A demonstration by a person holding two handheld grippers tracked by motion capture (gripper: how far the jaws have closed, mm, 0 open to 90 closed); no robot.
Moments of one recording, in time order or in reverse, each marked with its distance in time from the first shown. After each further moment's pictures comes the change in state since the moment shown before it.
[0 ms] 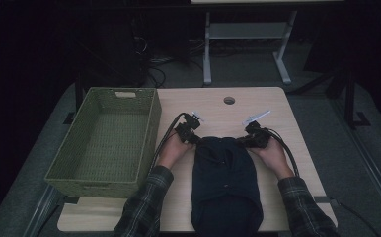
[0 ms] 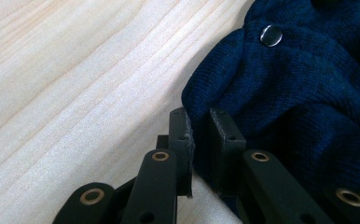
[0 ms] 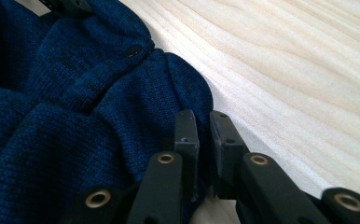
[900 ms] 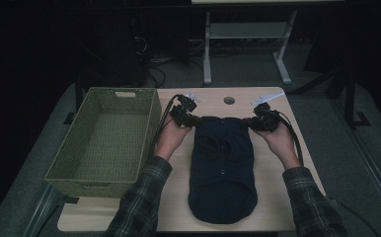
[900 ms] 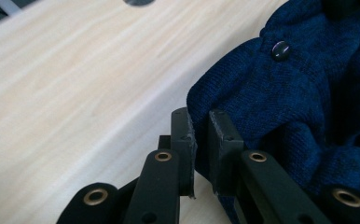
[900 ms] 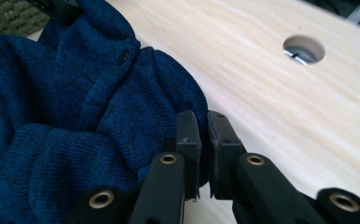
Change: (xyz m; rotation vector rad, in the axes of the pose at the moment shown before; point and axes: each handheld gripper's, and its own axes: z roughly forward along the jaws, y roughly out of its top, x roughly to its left) left arm -0.006 0.033 -0.073 -0.204 0.135 0.023; right arm 0.001 0.044 -0.065 -0.138 -0.090 -0.012
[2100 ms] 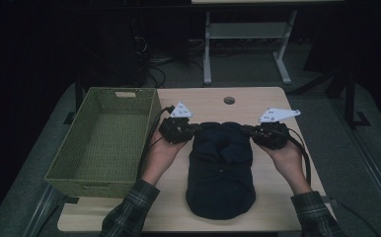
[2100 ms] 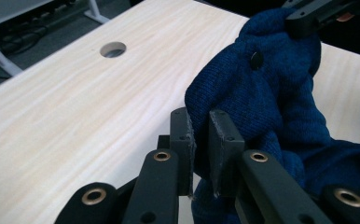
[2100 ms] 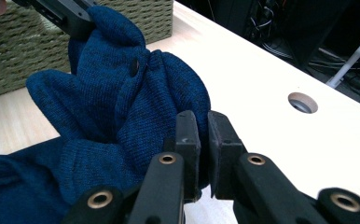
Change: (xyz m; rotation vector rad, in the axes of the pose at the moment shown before) left arm -0.053 -0.044 -0.061 -0.222 -0.047 0.081; right arm 0.063 -0.027 -0.055 -0.208 -0.031 -0.141
